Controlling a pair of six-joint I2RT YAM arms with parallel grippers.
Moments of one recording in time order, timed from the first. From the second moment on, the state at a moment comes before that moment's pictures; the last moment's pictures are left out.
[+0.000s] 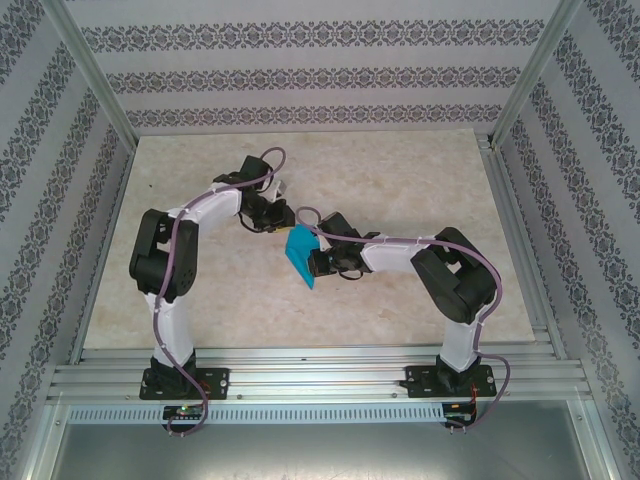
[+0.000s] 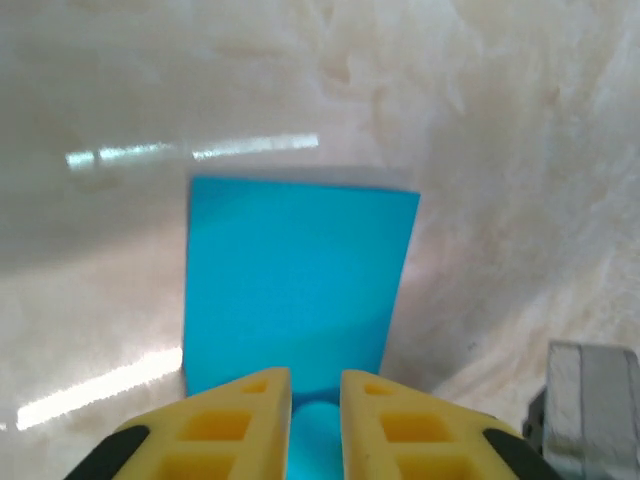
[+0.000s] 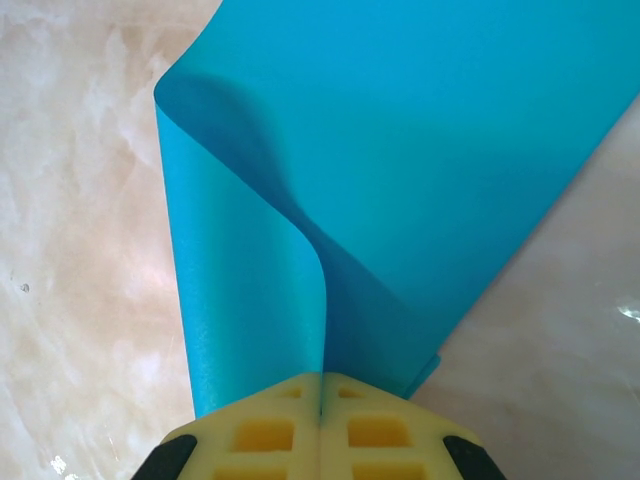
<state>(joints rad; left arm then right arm) -0.34 1.96 1.40 -0.63 0.57 -0.47 0.72 1.87 1.00 -0.12 -0.25 0.45</state>
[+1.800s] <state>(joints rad) -0.45 1.96 1.14 -0.39 0.57 -0.60 0.70 1.80 1.04 -0.24 -0.25 0.45</state>
